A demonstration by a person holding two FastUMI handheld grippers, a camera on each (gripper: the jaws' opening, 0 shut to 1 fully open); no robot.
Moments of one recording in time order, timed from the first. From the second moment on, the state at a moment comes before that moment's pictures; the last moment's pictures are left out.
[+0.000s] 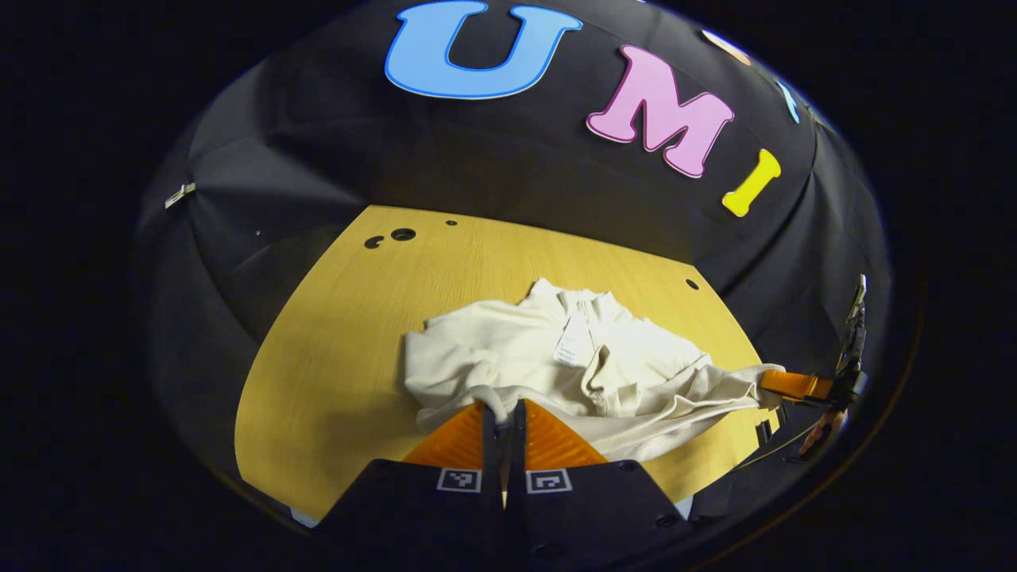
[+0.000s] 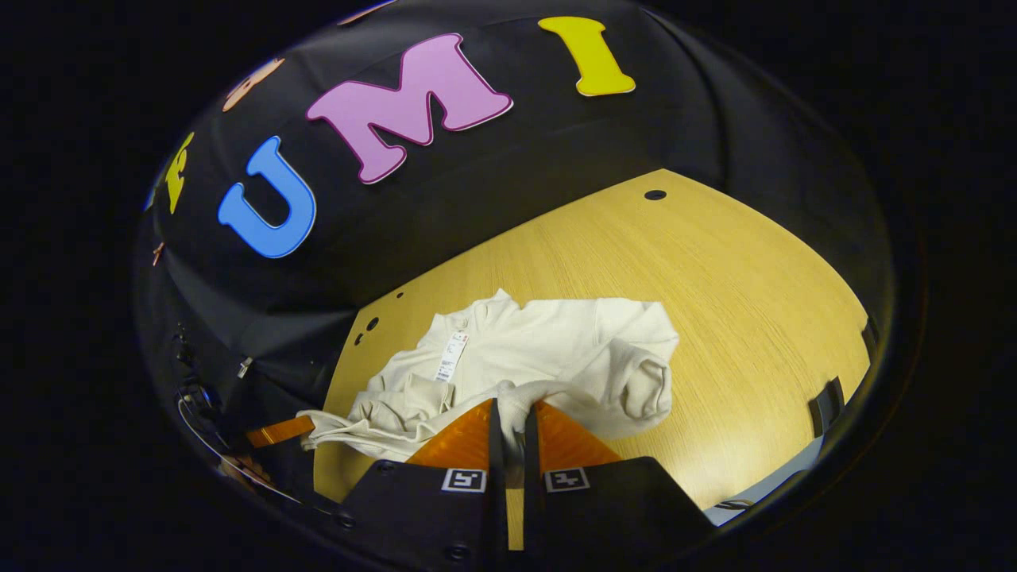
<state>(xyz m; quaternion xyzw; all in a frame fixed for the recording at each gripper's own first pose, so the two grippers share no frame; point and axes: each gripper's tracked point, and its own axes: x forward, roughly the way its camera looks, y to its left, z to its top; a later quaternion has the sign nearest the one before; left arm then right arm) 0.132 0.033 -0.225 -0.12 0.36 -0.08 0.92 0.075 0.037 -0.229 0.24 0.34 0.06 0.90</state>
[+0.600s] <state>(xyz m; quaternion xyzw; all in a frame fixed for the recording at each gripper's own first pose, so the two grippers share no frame) 0.230 0.033 -0.286 -0.12 0.39 -0.04 0.91 0.155 0.038 -0.298 0.24 0.38 0.02 0.89</state>
